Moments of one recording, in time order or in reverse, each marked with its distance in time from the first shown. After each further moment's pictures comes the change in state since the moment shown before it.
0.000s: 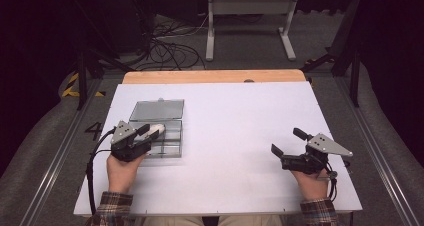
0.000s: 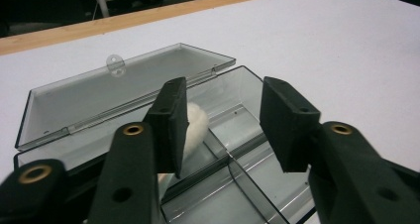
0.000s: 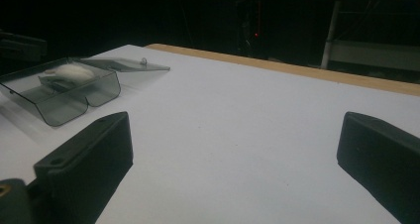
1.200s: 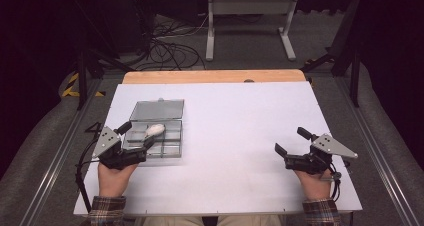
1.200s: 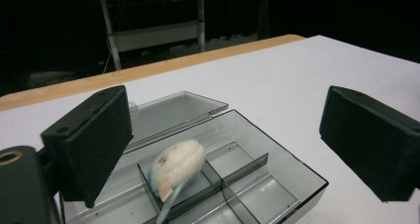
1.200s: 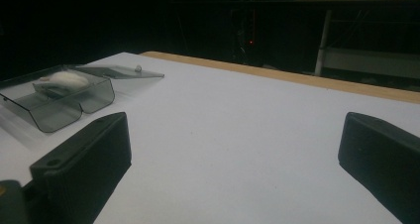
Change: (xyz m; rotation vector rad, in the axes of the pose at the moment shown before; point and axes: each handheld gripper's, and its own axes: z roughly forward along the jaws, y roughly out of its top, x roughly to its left) left arm -0.007 0.001 -0.039 -0.188 0.013 0.025; right arm -0.006 -0.001 -0.006 -0.035 -0.017 0.002
